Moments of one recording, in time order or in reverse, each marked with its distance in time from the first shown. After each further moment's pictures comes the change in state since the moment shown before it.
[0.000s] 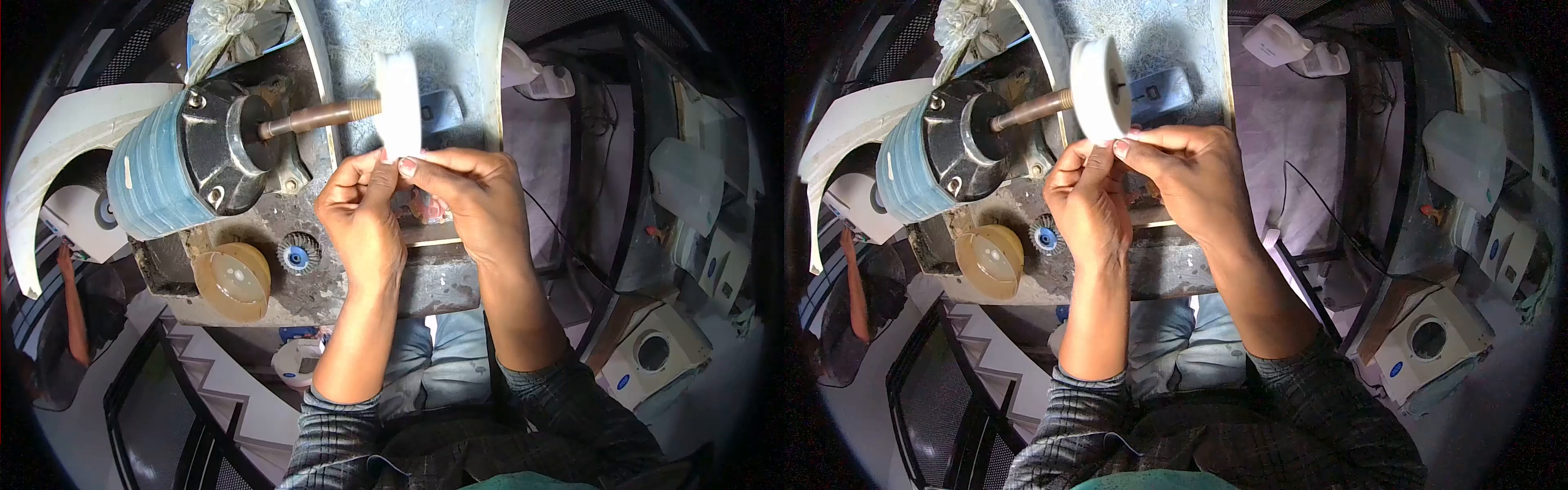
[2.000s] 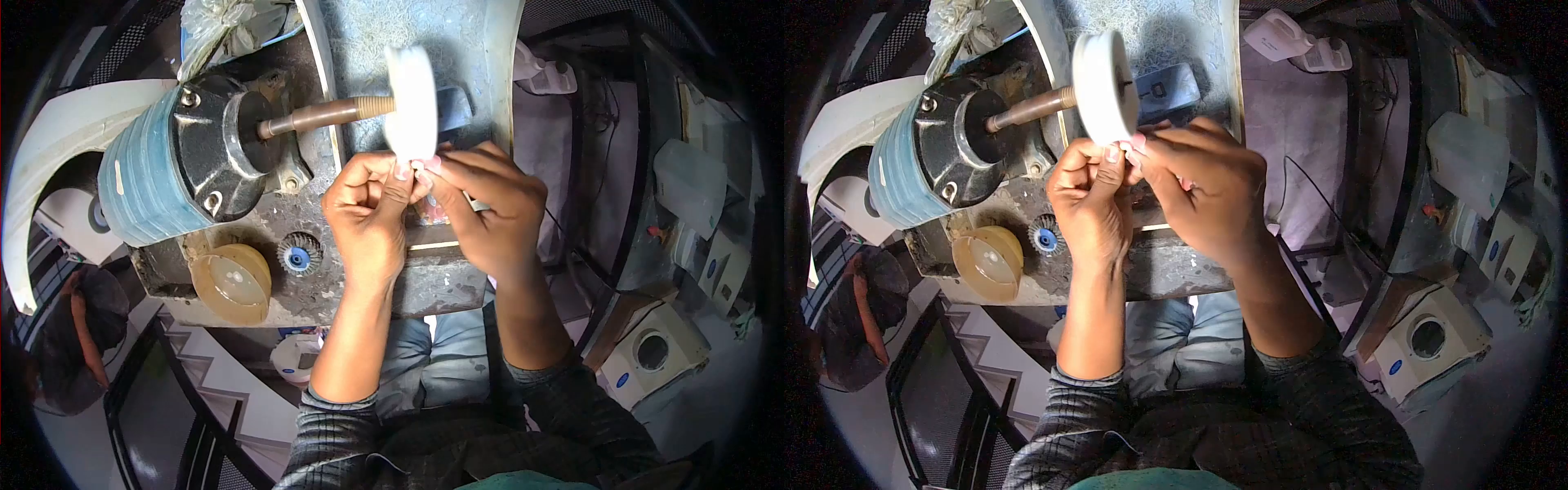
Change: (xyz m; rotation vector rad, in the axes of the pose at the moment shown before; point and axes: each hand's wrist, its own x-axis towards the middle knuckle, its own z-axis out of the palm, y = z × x) left_hand 0.003 -0.007 -0.014 -0.047 -0.217 0.008; right_hand 0.006 0.004 -0.018 -0.742 -0.021 -0.893
